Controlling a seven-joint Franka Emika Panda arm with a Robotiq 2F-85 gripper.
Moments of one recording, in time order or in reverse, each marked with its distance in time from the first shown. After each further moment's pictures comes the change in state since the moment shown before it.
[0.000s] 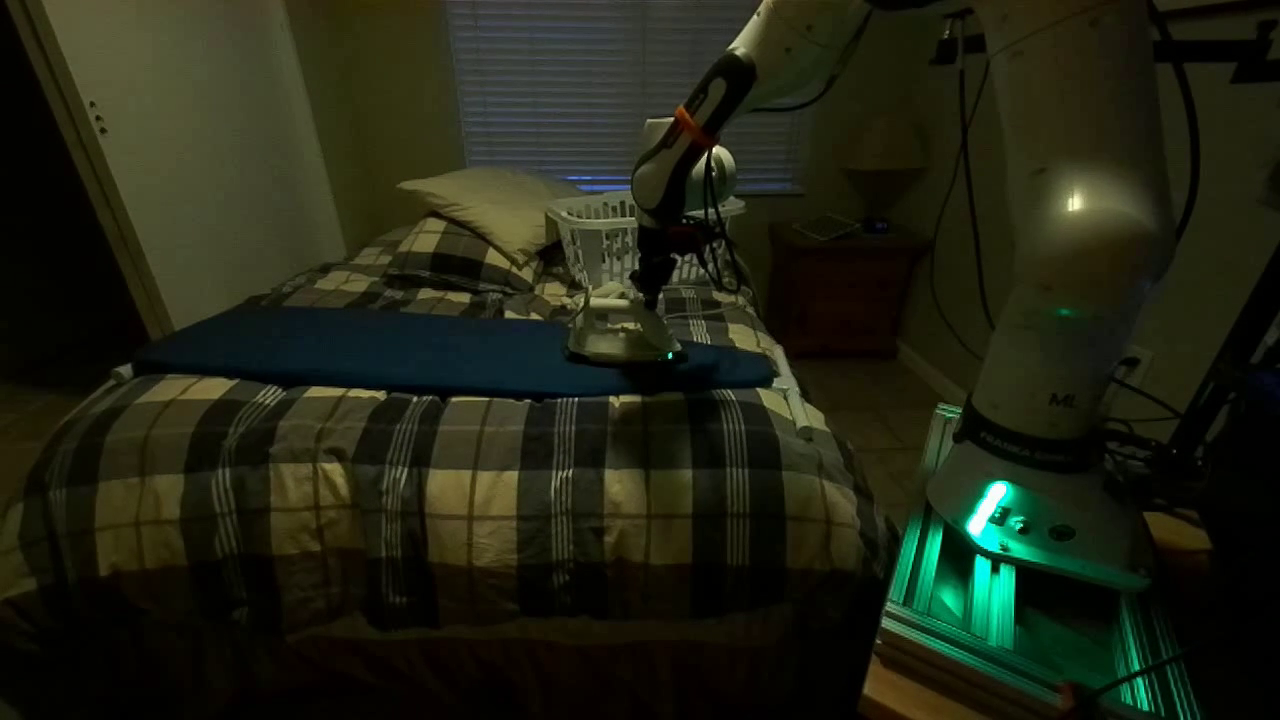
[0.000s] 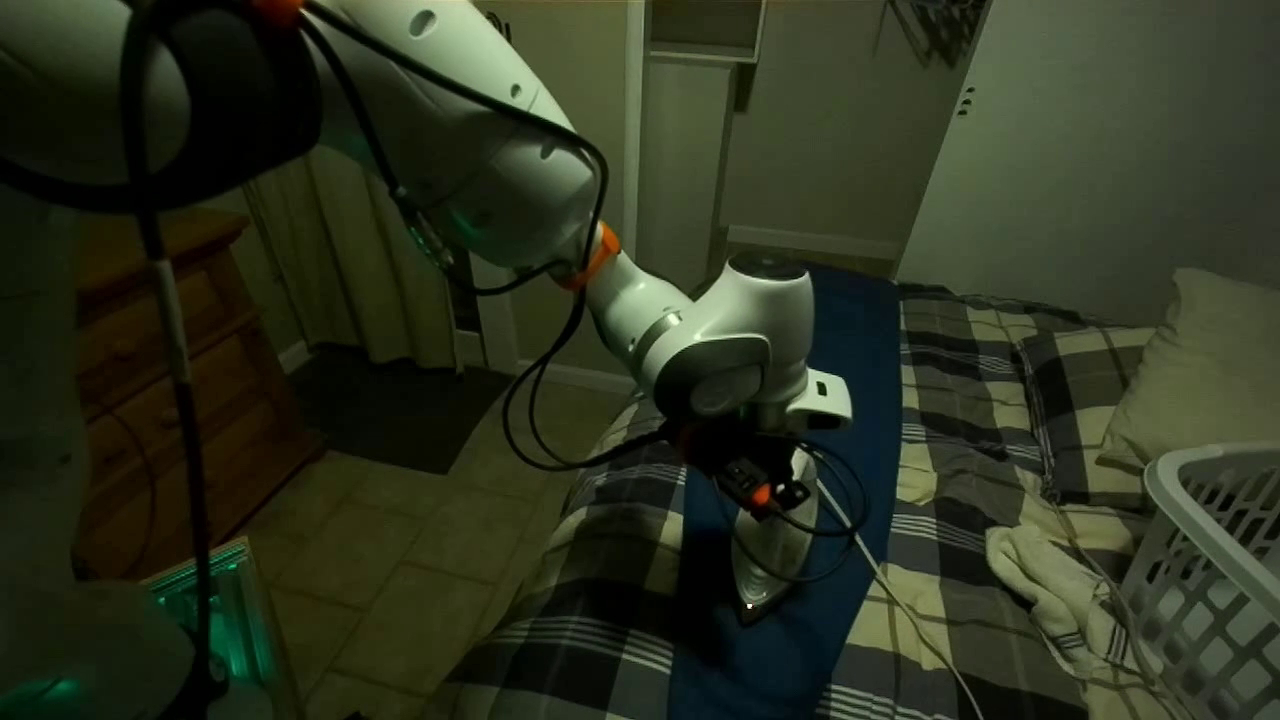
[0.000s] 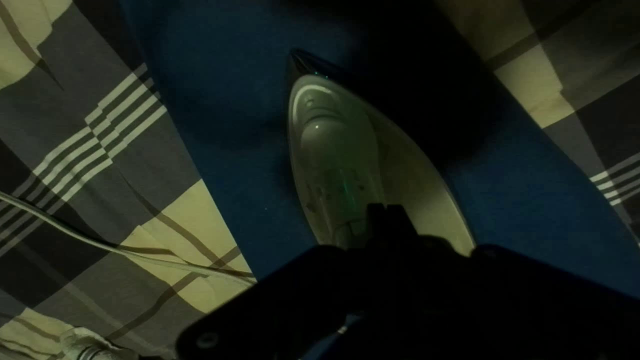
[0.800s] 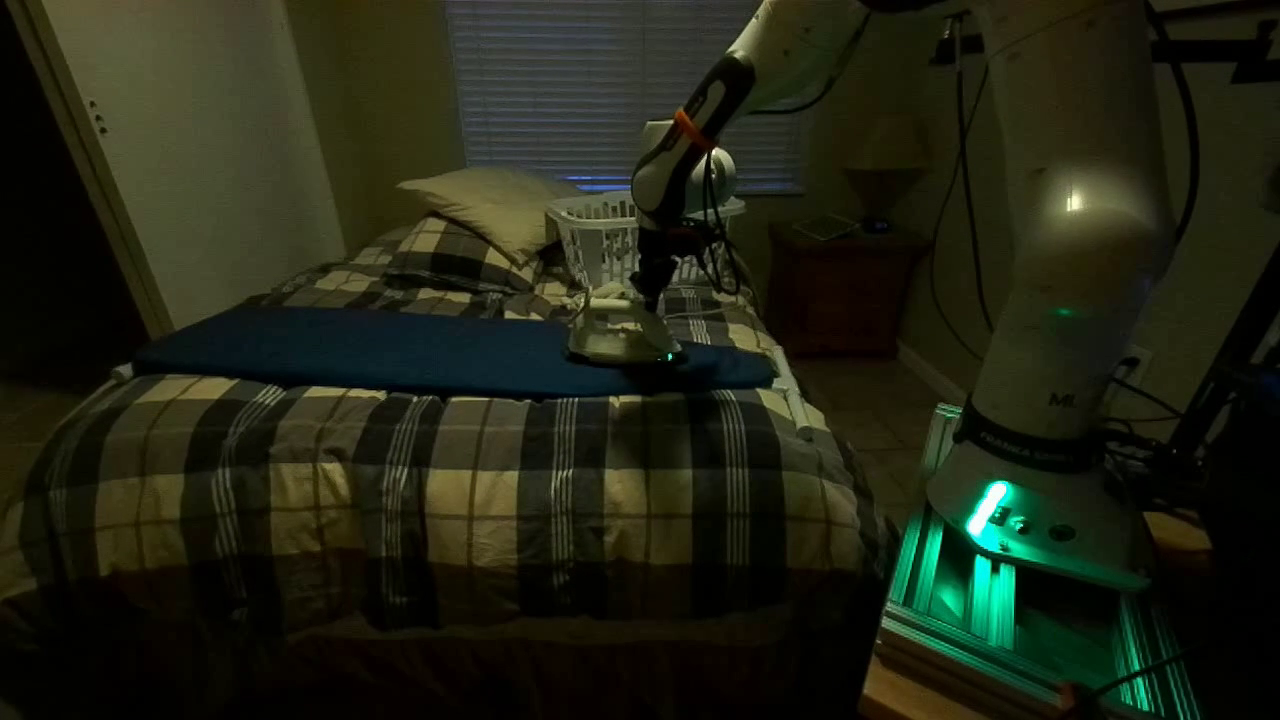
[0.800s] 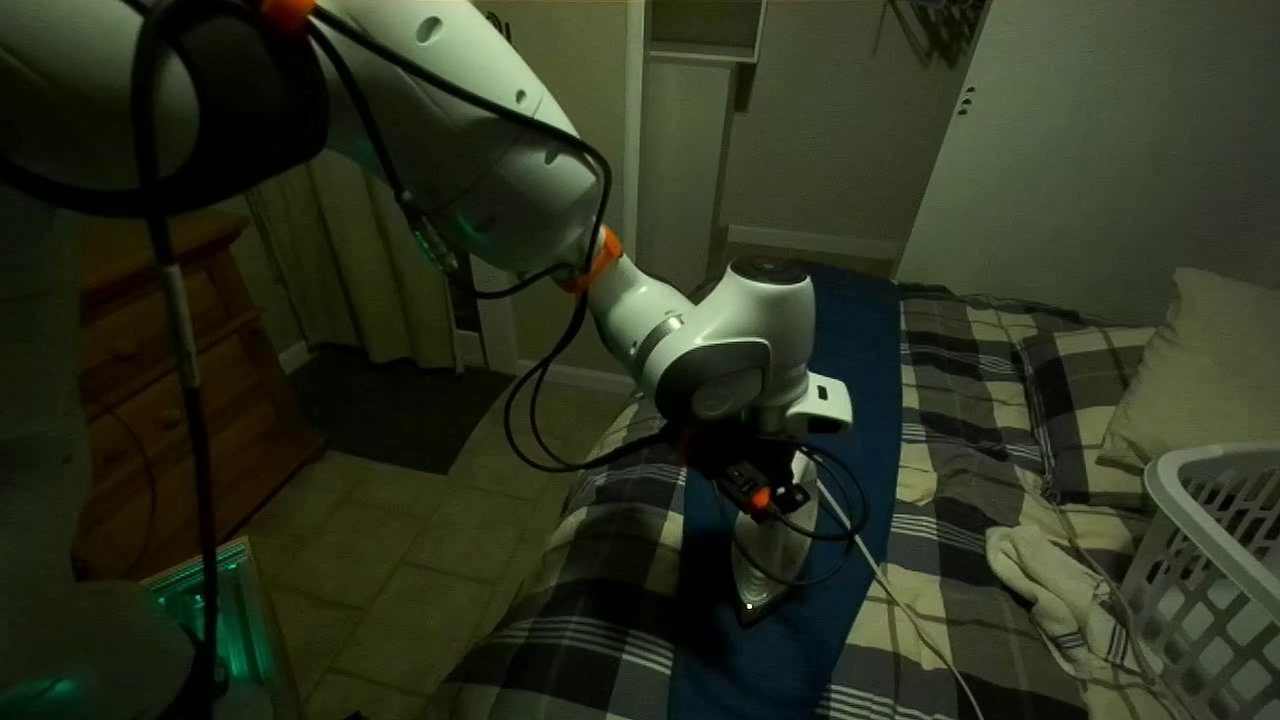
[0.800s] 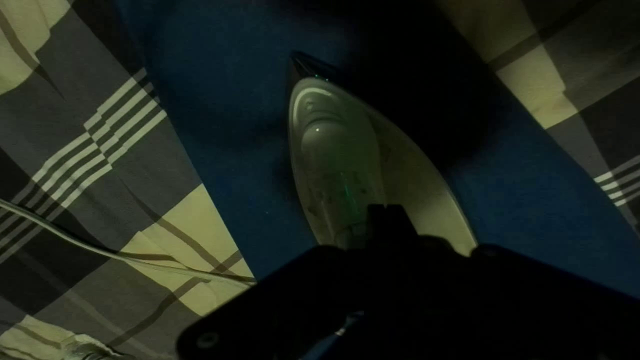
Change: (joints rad) arm -0.005 0.010 0.003 0.004 0.000 0.001 0.009
